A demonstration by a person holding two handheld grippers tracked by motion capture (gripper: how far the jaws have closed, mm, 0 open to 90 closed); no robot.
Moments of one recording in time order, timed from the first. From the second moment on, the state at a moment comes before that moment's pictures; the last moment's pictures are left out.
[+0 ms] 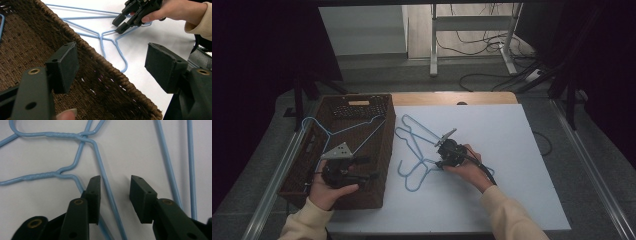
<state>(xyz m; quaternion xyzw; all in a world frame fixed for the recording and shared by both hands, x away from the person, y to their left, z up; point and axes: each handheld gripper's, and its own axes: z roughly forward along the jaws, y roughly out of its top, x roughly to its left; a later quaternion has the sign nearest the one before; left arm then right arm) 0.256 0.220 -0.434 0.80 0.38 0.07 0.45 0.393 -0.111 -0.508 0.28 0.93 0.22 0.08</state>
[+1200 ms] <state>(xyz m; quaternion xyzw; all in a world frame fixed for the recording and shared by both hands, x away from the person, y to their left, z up) 0.254 0.223 -0.433 0.80 0.38 0.07 0.46 0.394 -0.122 -0.500 0.27 0.93 0.22 0.06</state>
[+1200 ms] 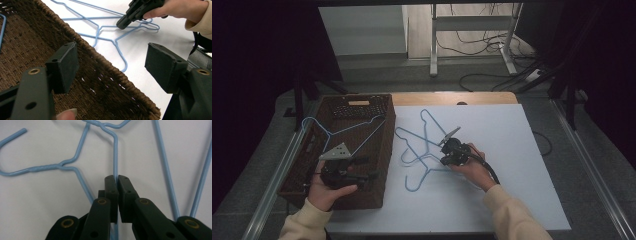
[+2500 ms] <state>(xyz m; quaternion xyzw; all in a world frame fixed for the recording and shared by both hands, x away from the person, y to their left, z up) 0.255 0.206 -0.434 0.81 0.36 0.06 0.45 0.295 -0.228 -0.476 0.20 0.94 0.29 0.01</state>
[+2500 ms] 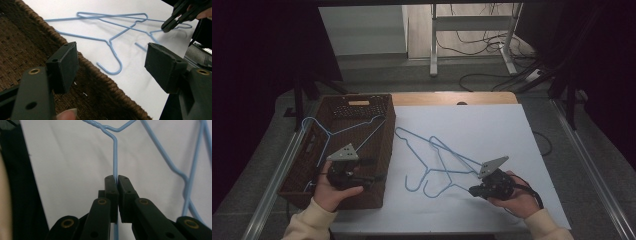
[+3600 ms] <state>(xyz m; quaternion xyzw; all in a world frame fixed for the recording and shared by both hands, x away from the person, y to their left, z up) 0.276 0.140 -0.422 0.84 0.30 0.04 0.44 0.301 -0.267 -0.421 0.25 0.87 0.42 0.02</state>
